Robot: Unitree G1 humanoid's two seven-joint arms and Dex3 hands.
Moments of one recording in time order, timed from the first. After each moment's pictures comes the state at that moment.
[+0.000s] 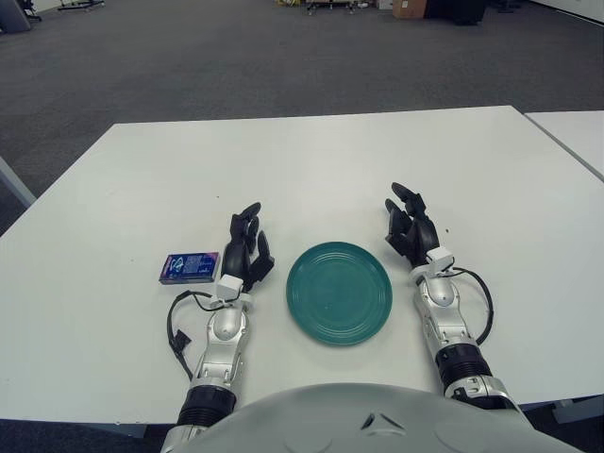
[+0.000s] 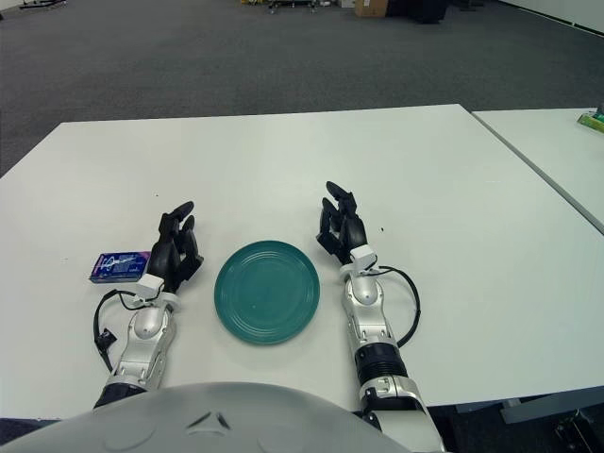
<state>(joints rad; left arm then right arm) 0.16 -0.06 -0.04 0.32 0.08 -0.42 0.11 -0.07 -0.01 -0.01 0.53 -0.01 -0.46 -0.01</state>
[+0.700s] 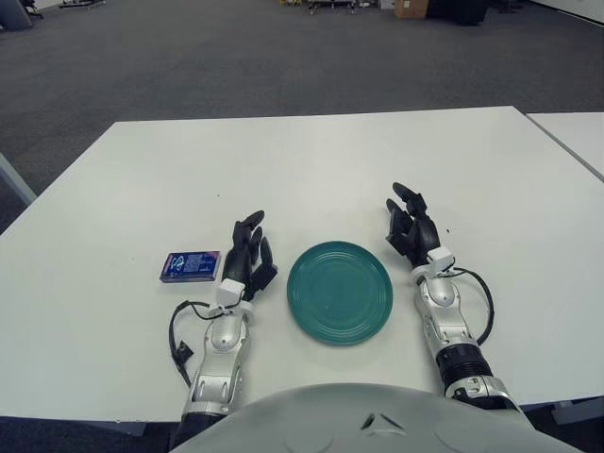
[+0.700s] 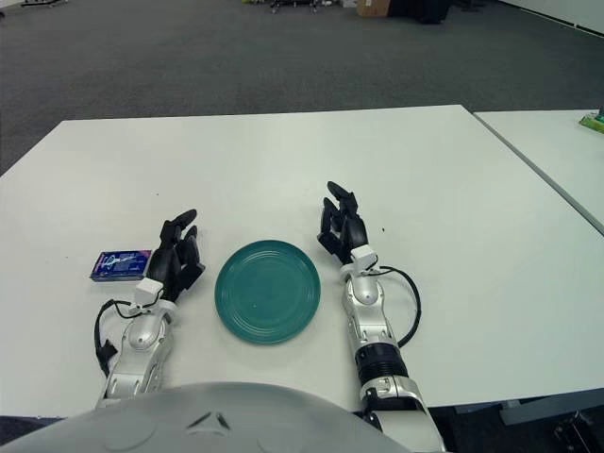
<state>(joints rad) 0.29 -0.05 -0.11 -0.10 0.21 -0.15 0.10 -0.07 -0.01 -0.01 0.53 -0.01 -0.46 -0.01</state>
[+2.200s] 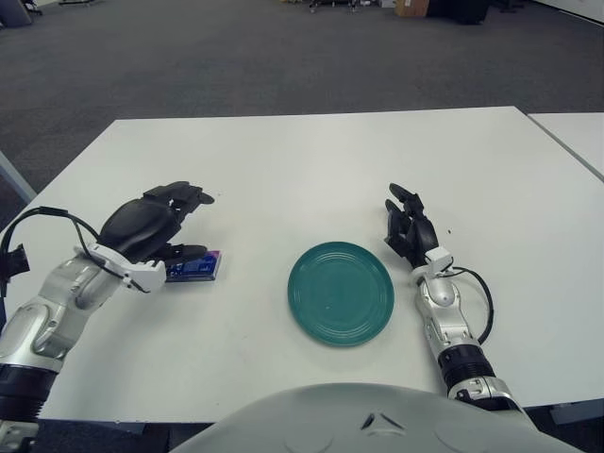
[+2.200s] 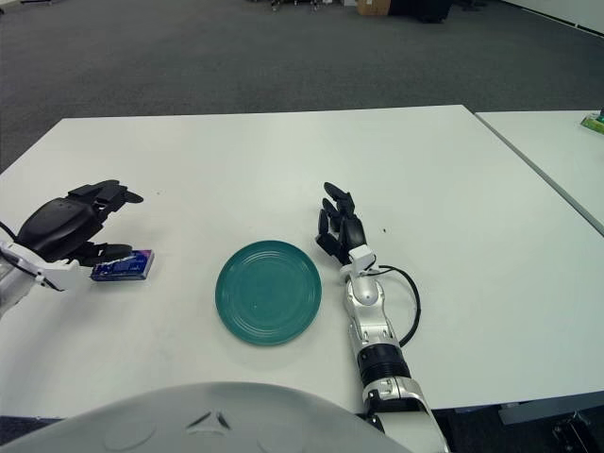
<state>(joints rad) 0.17 0.83 0.07 -0.02 0.66 -0.41 -0.12 -0.06 -0.03 0.01 0.51 -0.02 -0.43 -0.01</state>
